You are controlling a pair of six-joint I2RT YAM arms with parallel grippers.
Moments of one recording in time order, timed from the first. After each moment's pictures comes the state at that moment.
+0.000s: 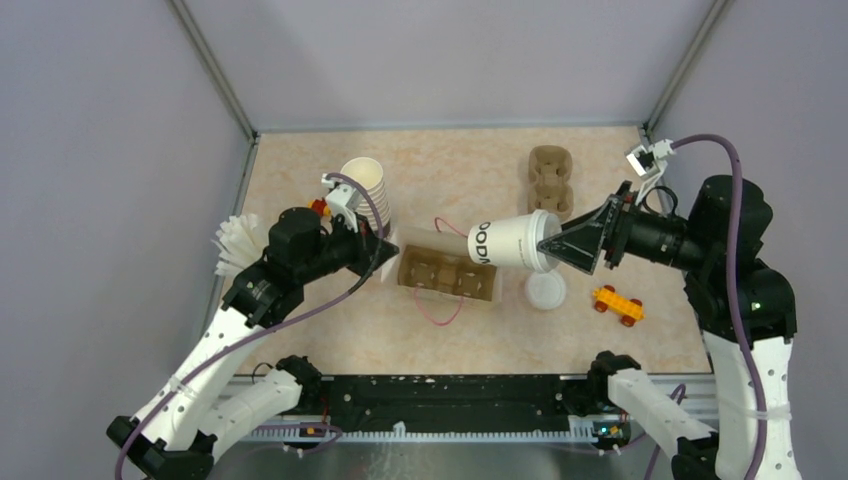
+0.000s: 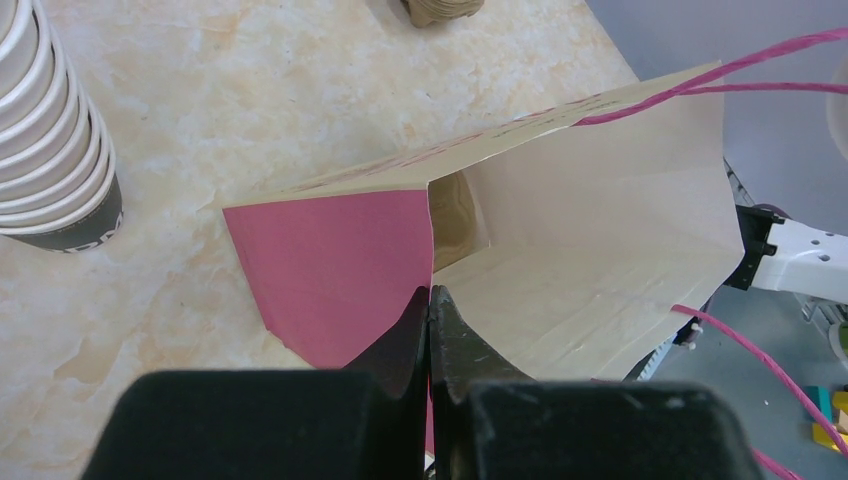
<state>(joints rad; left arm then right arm) -0.55 0.82 0.95 -0.48 0.31 -0.36 0.18 0.84 1.49 -0.93 -0.84 0.39</state>
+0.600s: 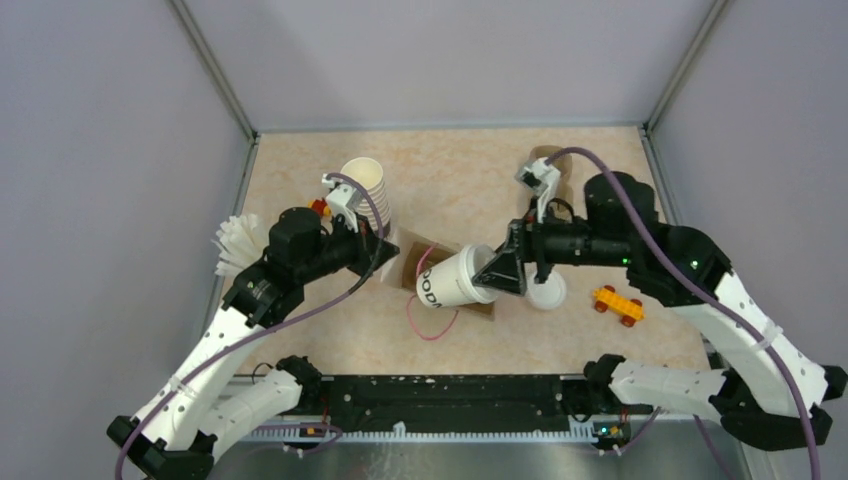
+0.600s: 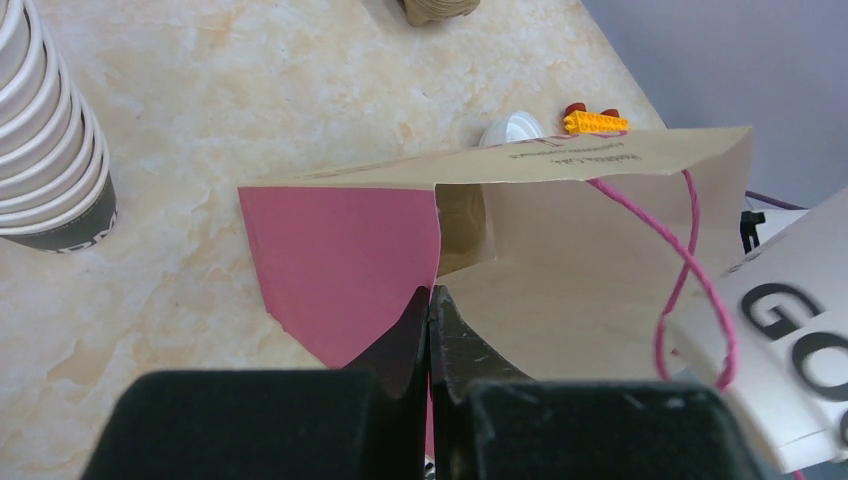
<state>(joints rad) -0.55 0.82 0.95 -0.48 0.32 -0.37 0.81 0.98 1.48 -0.89 -0.40 0.39</state>
